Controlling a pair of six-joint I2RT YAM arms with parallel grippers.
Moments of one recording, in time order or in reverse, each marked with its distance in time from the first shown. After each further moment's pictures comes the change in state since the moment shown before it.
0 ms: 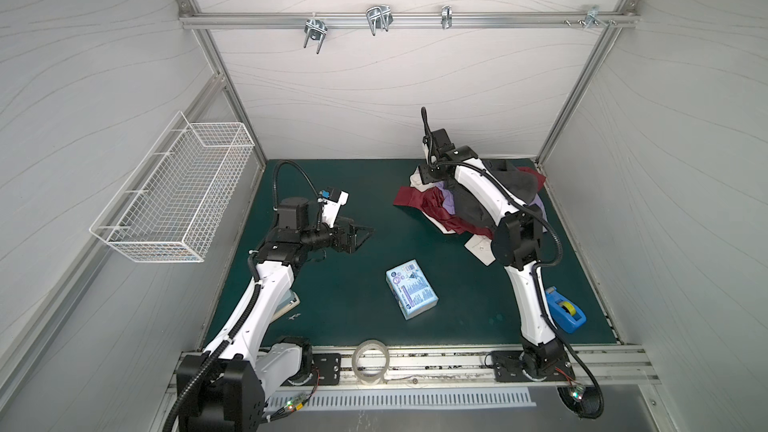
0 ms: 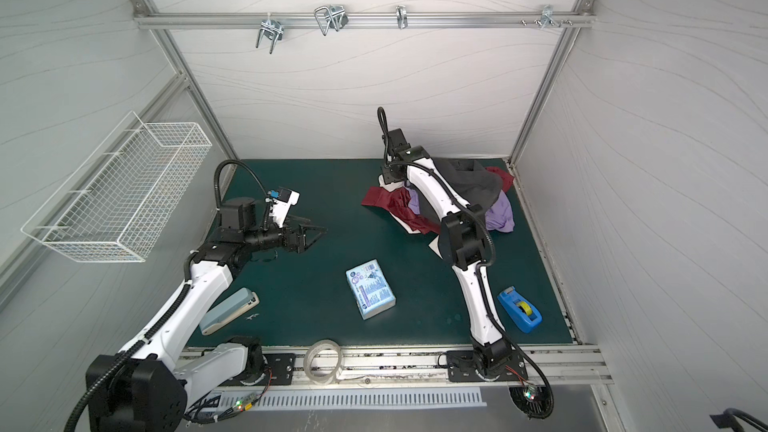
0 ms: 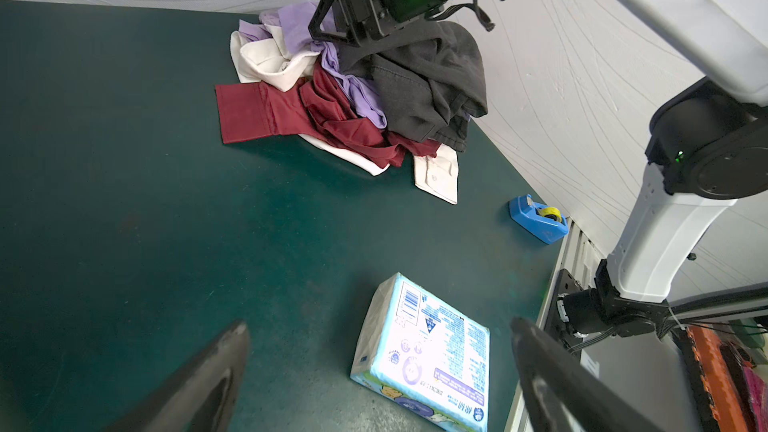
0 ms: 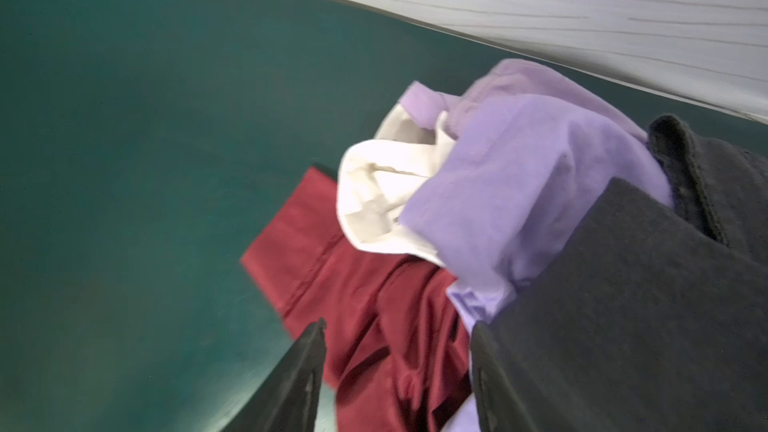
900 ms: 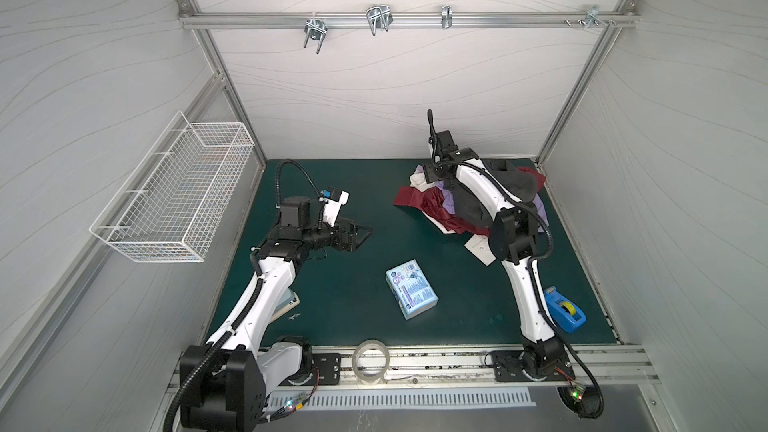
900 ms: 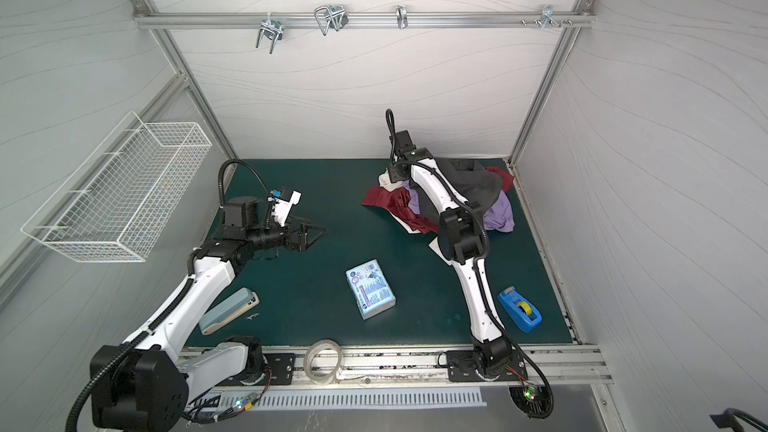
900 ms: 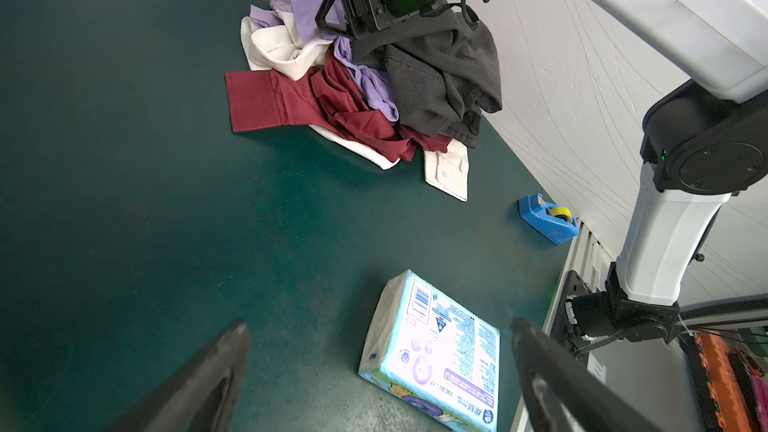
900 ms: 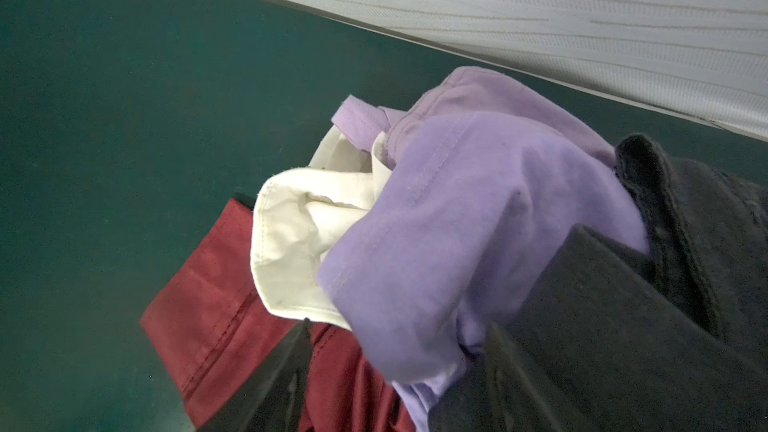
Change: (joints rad) left arm 0.000 0.035 0.006 -0.005 -0.025 0.005; right arm -0.055 0.077 0.040 0.066 -0.023 -0.040
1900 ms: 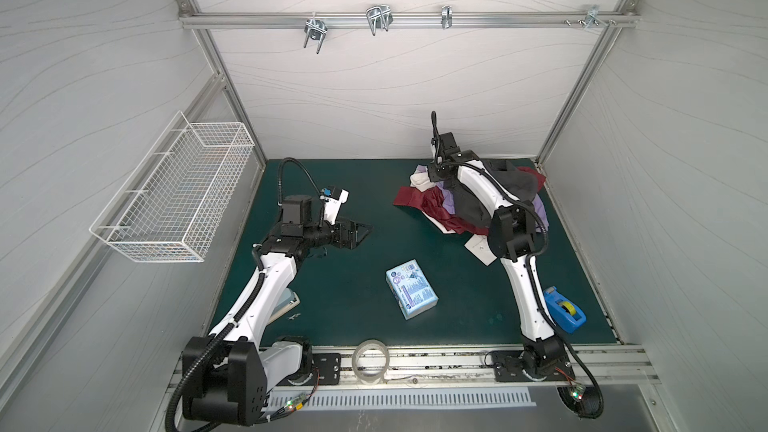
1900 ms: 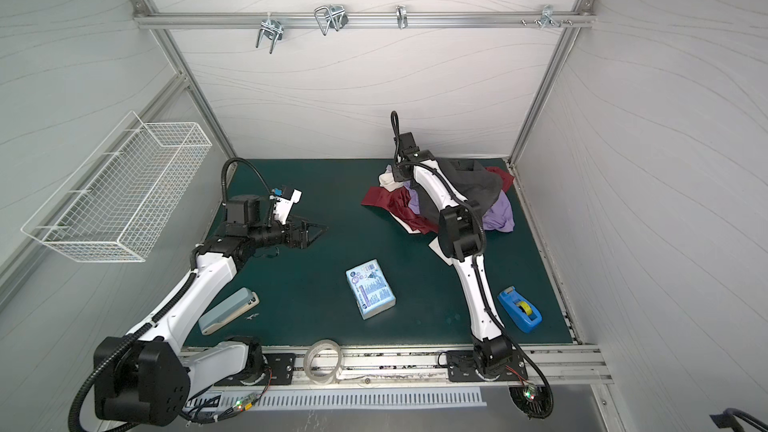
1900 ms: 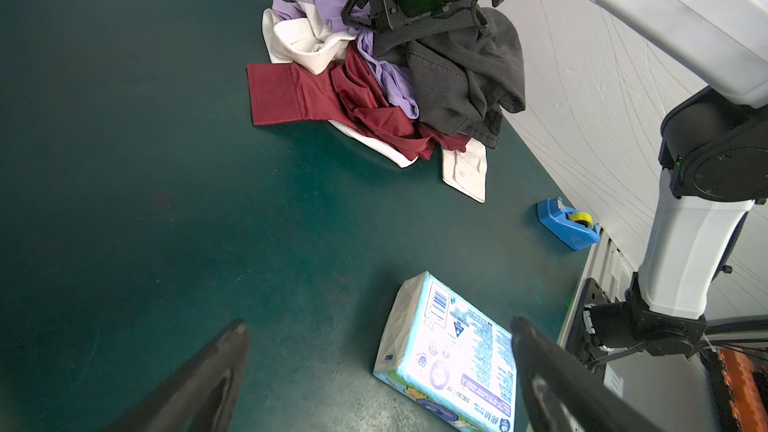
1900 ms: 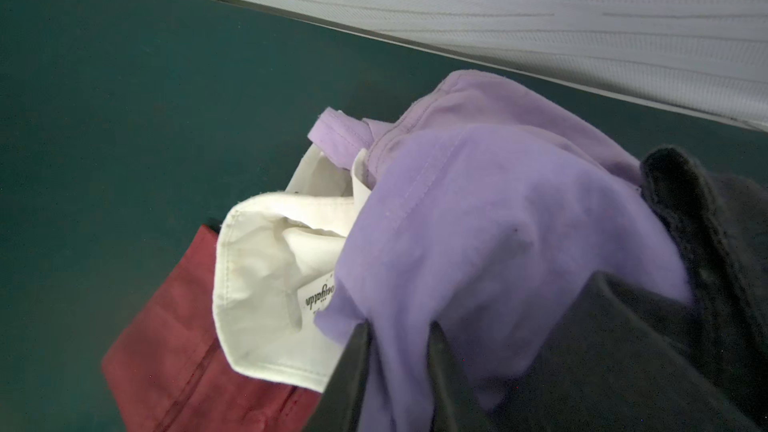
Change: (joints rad) left arm 0.000 0.039 0.018 -0.006 -0.042 0.002; right arm -0.035 0.051 0.016 0.053 -0.028 0.008
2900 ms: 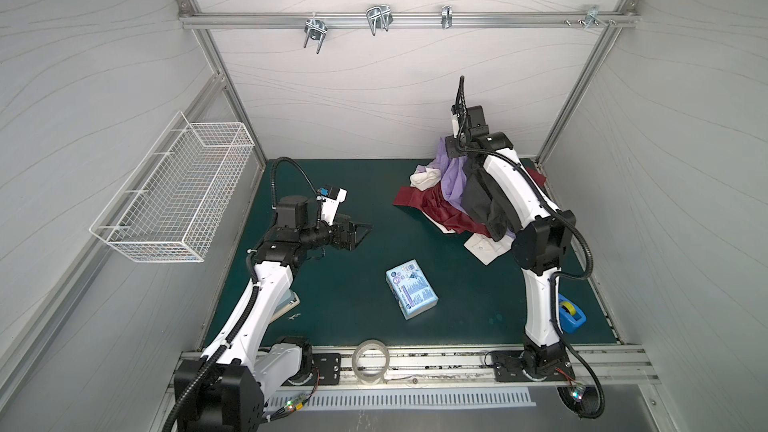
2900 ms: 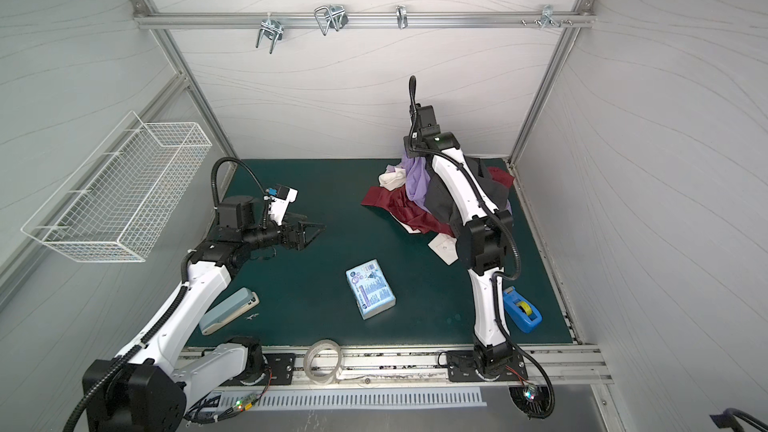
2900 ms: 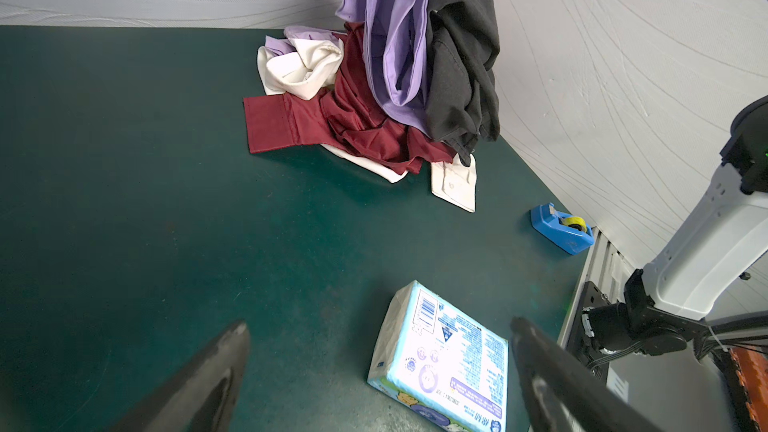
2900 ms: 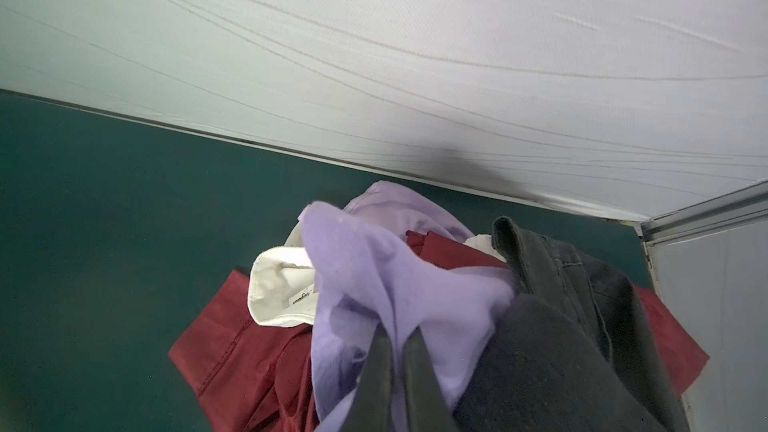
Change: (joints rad) left arm -0.005 -0.094 0.001 -0.005 -0.002 0.000; right arm -0.017 -0.339 -0.081 0.016 0.084 -0.090
